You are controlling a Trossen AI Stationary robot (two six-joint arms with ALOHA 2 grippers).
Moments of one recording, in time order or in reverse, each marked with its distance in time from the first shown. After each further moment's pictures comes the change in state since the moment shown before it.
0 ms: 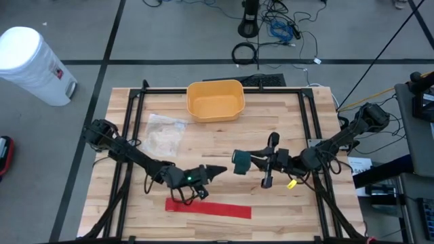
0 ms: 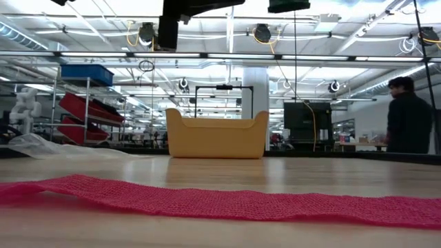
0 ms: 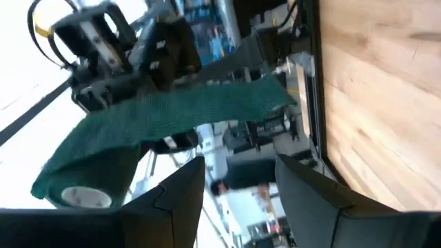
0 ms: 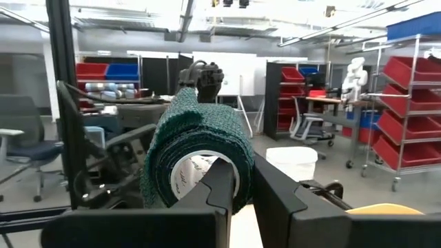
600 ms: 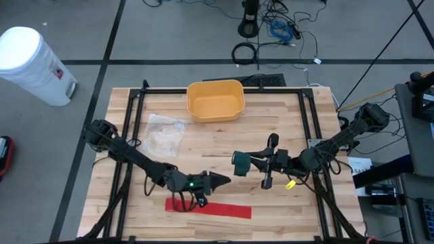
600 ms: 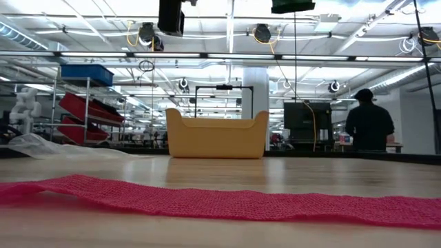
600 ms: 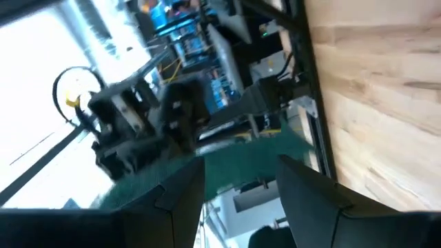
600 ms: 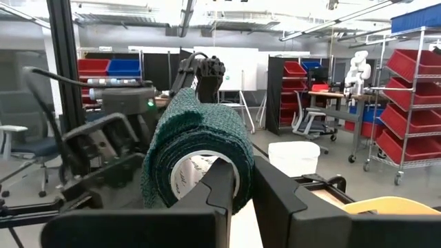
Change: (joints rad) left arm -0.019 0.001 0.104 -0.179 0.112 0.018; right arm 0.005 0.000 0.000 -0.027 0.002 0.026
